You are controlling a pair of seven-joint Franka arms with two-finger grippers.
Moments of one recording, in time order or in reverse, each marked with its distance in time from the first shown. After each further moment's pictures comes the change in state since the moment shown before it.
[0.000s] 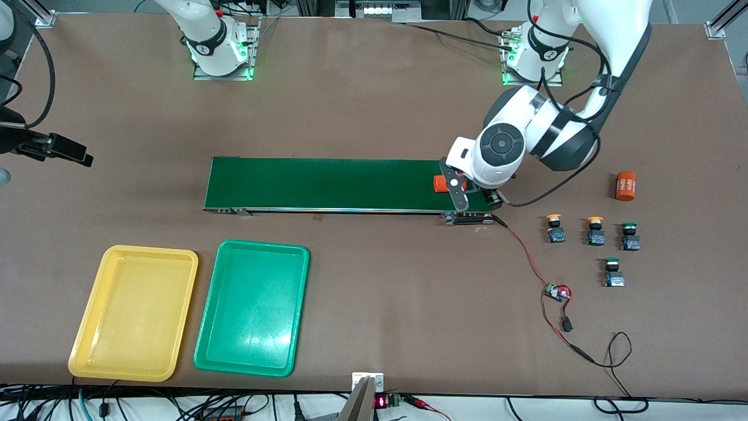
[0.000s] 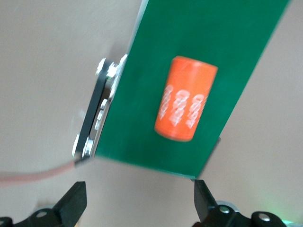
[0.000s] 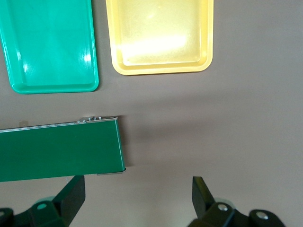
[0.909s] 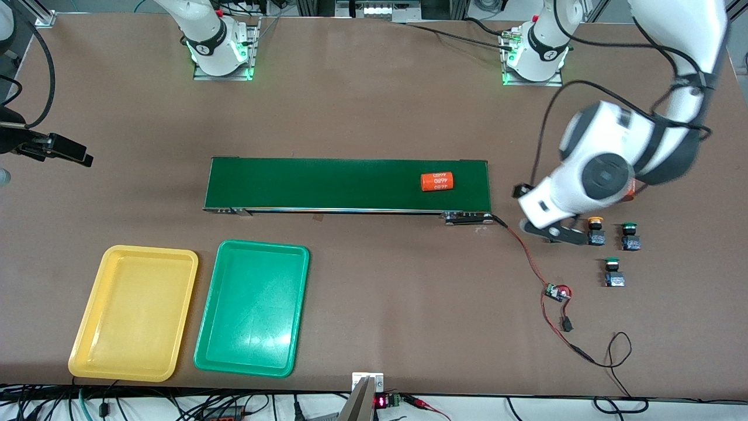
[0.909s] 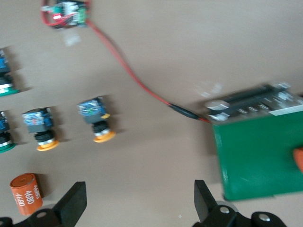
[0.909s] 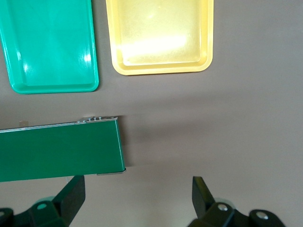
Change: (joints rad) left arm 0.212 0.041 0.055 0.125 0.002 -0.066 -0.607; right arm 0.000 0.000 0.000 0.000 0.000 0.000 0.000
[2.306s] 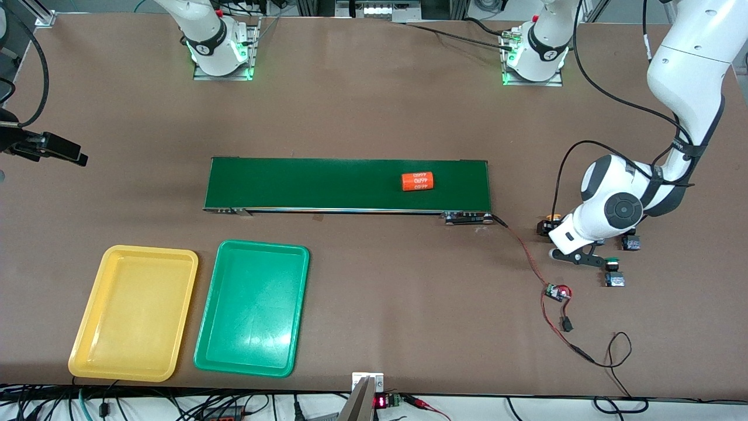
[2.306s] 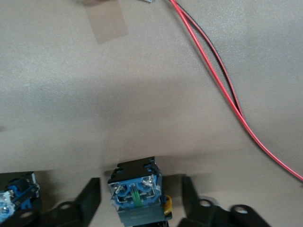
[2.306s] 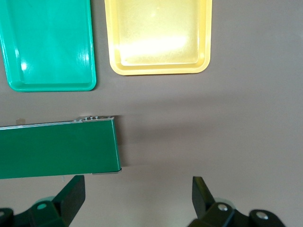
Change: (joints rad) left arm 0.171 0.213 0.032 -0.215 0.216 0.529 -0.028; right arm -0.017 0.000 -0.001 0.000 0.000 0.001 -0.040
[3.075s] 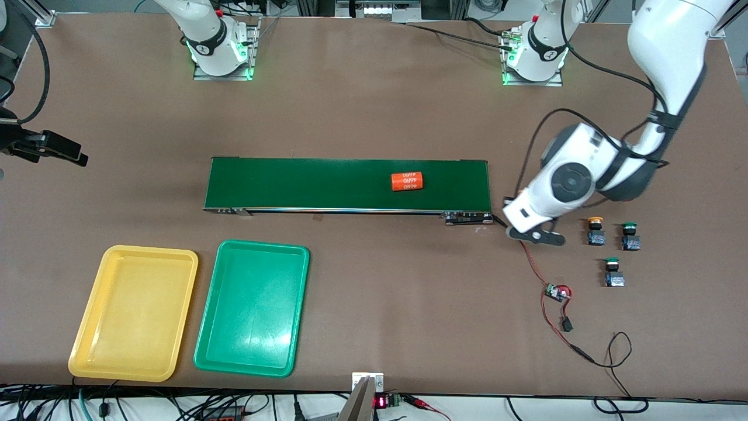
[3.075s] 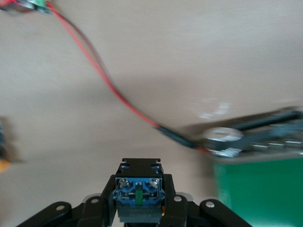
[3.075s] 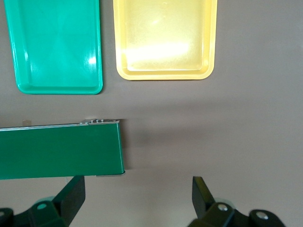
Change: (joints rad) left arm -0.009 -0.120 -0.324 0.002 0.000 -0.288 -0.311; right arm 0.013 0.000 0.008 0.023 0.002 0.001 0.000
